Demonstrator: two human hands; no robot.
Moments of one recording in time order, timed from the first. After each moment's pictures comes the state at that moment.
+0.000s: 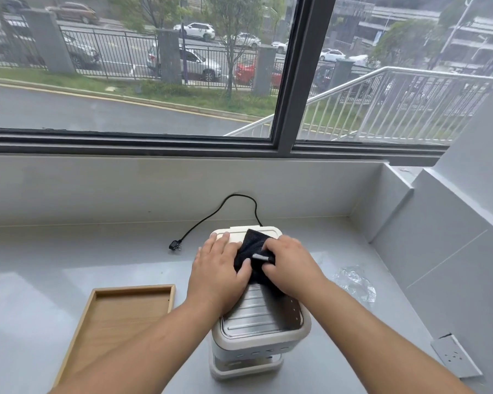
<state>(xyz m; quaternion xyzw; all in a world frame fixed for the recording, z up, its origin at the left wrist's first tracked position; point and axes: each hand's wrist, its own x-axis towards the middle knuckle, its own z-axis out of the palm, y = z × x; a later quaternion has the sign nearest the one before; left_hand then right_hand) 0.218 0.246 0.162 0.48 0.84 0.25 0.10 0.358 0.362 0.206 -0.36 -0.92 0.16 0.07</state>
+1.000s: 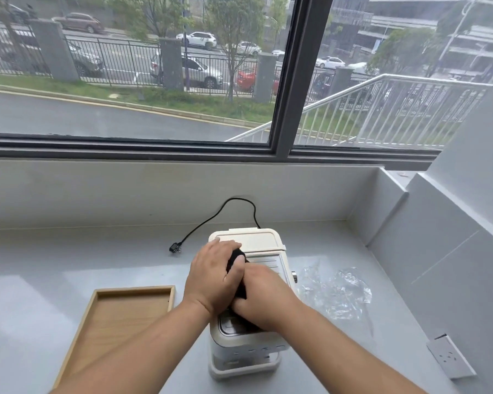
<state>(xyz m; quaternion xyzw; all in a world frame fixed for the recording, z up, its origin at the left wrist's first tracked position) 0.222 0.229 0.180 0.49 0.78 0.37 0.11 0.352 0.293 0.215 -0.24 -0.94 0.24 0.05</state>
